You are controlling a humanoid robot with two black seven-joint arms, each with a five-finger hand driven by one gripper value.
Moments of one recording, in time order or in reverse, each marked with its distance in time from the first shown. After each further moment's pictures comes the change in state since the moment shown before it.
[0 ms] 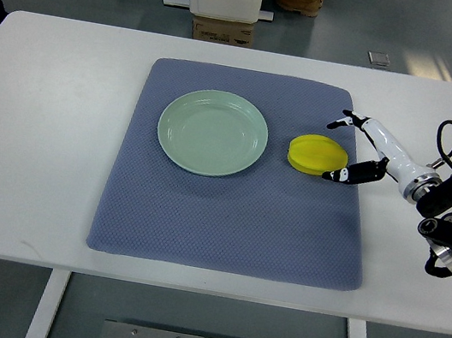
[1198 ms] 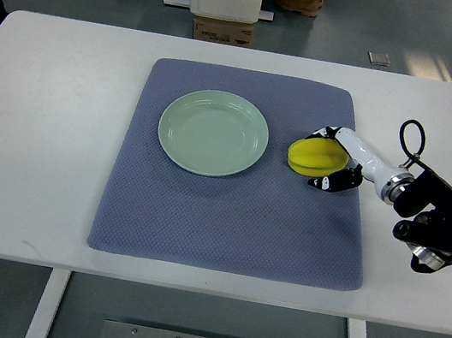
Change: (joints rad) left arm 0.000 0.000 0.000 0.000 0.000 0.000 -0.001; right arm 0.083 0.115 -0.178 -0.043 0.010 -0.028 -0.042
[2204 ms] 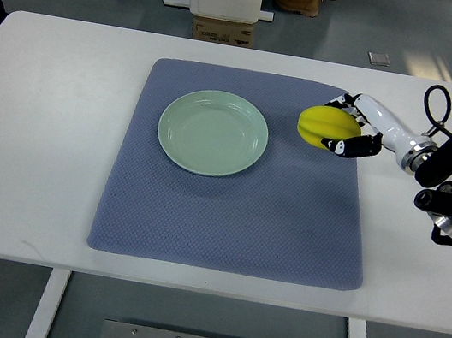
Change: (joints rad) left arm 0.000 0.000 0.000 0.000 0.000 0.000 0.001; right arm 0.145 -0.065 -0.046 0.043 0.062 0.017 0.008
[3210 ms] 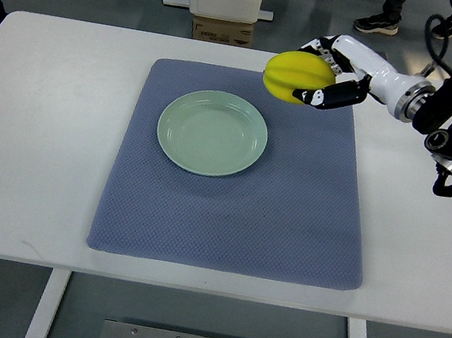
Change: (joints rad) left arm 0.000 0.000 0.000 0.000 0.000 0.000 0.000; right arm 0.167 0.004 0.117 0.074 0.051 0.208 -0.002
